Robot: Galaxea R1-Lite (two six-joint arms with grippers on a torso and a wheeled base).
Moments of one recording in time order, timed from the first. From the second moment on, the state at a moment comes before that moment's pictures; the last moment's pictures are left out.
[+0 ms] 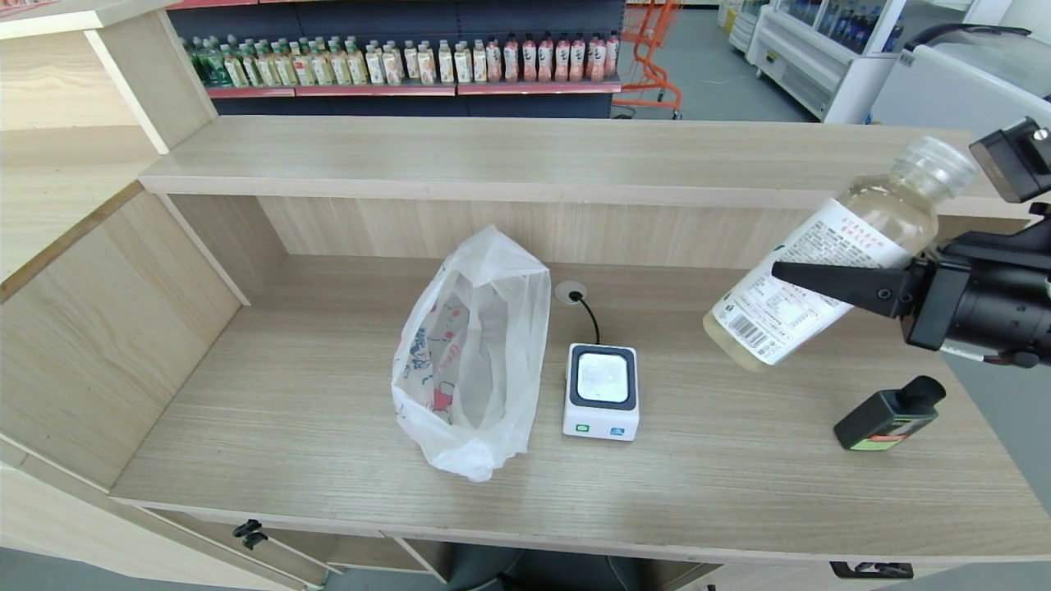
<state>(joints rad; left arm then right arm) 0.00 0.00 0.00 0.05 0.13 0.01 0.17 1.37 -0.79 -0.53 0.70 0.09</state>
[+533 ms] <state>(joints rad) 0.00 0.00 0.00 0.05 0.13 0.00 0.28 1.39 -0.79 -0.50 0.57 0.21</state>
